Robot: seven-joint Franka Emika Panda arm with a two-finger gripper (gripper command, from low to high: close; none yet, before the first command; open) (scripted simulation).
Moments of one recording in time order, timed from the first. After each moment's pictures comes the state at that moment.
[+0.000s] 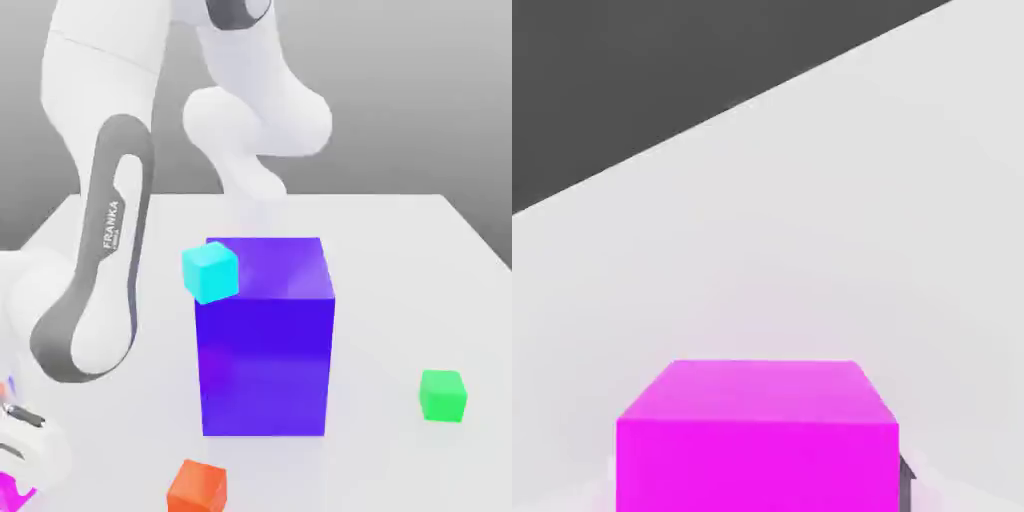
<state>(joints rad) -0.24 0.52 -0.30 -2.19 0.32 2.67 0.46</state>
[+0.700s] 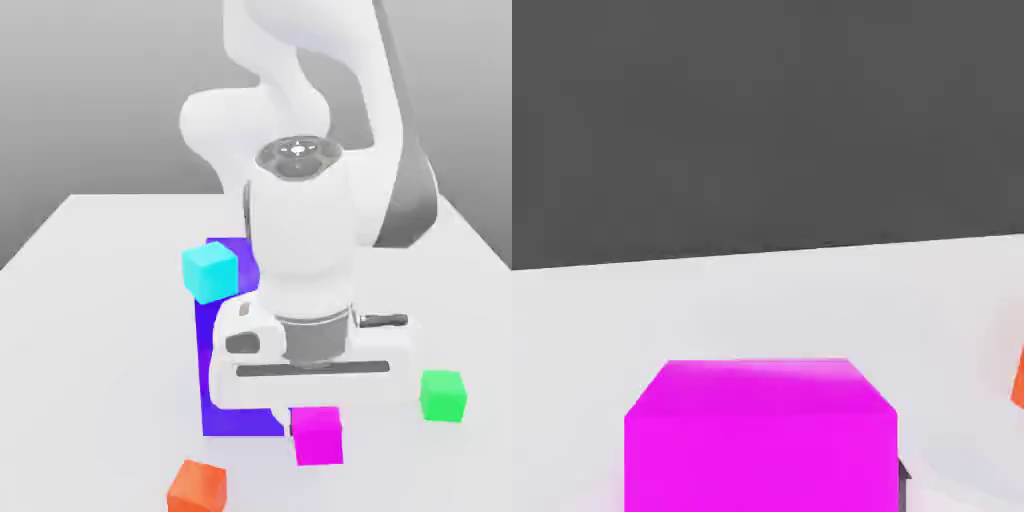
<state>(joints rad) 0.28 0.11 0.00 -2.49 0.17 2.64 0.88</state>
